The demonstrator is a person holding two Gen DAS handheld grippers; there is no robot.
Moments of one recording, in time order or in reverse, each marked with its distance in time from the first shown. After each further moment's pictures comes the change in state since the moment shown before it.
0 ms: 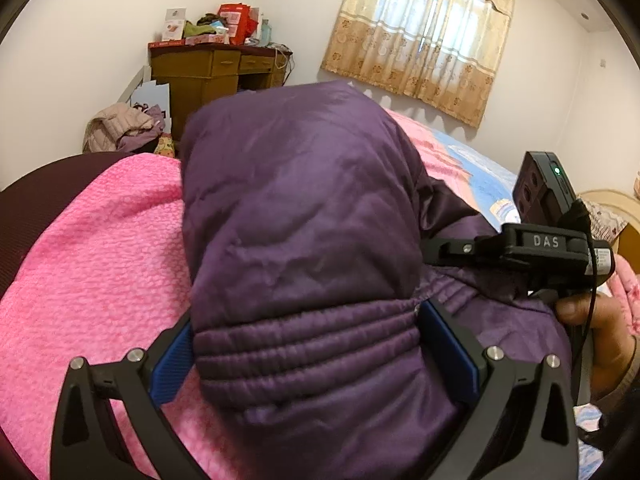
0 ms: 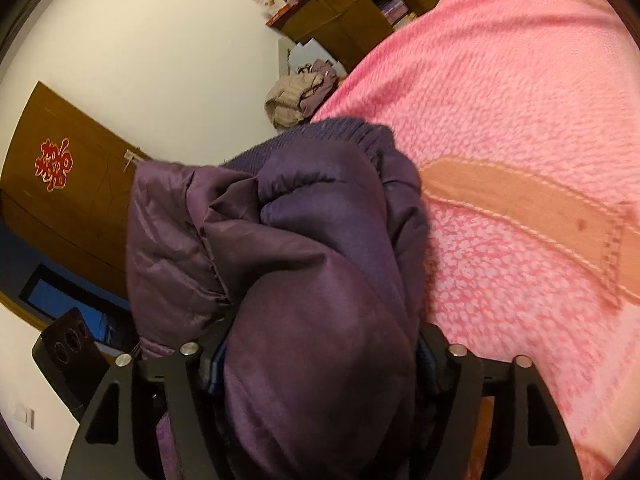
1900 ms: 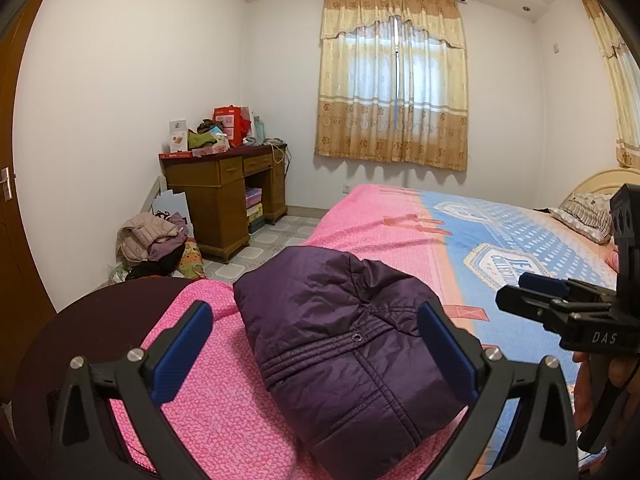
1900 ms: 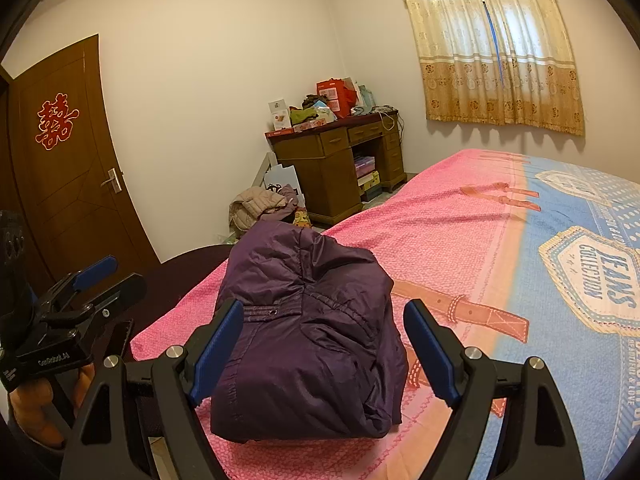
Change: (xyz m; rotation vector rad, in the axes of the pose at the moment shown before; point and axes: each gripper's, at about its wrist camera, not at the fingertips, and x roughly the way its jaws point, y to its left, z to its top) left arm -0.157 -0.048 0.007 0.193 -0.305 0.085; right arm -0.170 0.167 -0.138 -0.334 -0.492 -0.373
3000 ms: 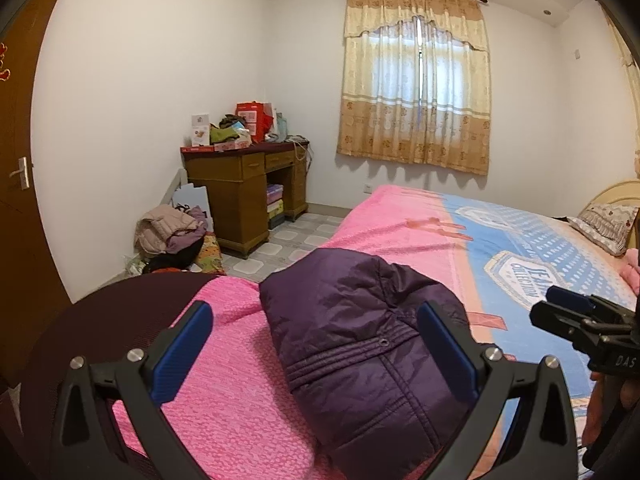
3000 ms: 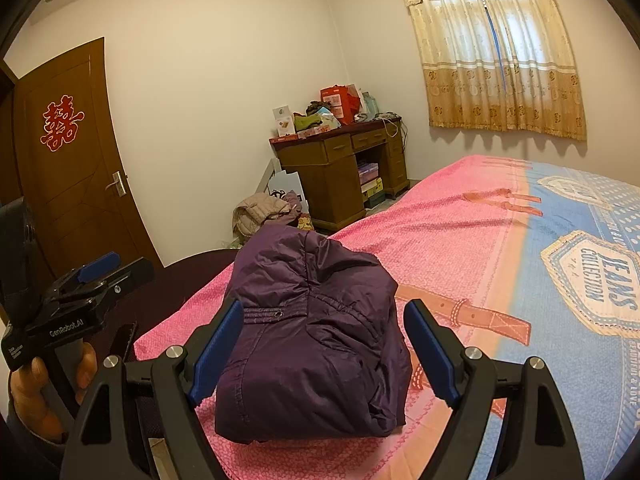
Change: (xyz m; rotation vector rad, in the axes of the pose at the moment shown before) left arm 0.003 -0.016 -0.001 -0.032 0.003 0.089; right arm -0.005 0.005 -0.003 -0.003 -0.025 0.011
